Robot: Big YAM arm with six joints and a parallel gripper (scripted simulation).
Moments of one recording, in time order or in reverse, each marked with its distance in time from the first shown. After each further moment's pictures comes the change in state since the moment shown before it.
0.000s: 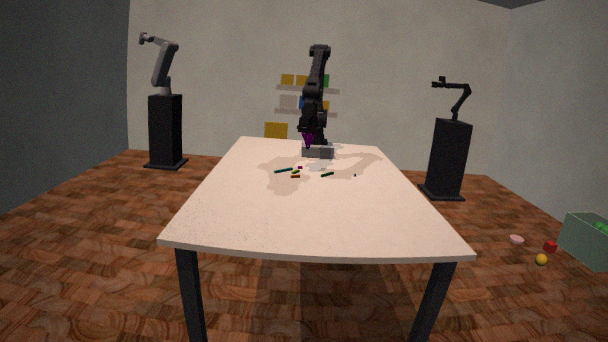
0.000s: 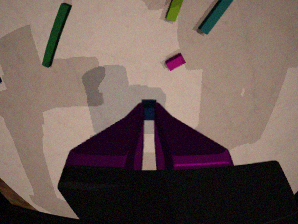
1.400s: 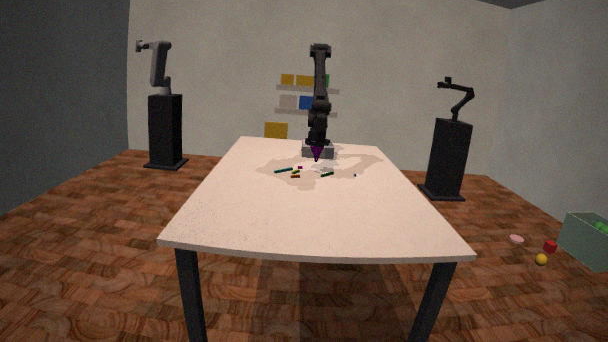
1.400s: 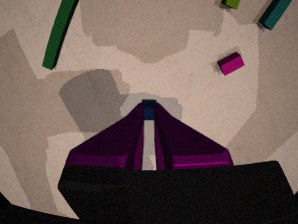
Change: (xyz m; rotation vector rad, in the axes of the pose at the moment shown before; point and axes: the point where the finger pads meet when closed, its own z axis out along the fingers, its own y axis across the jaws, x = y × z) arm 0.023 0.040 0.060 0.000 -0.012 0.018
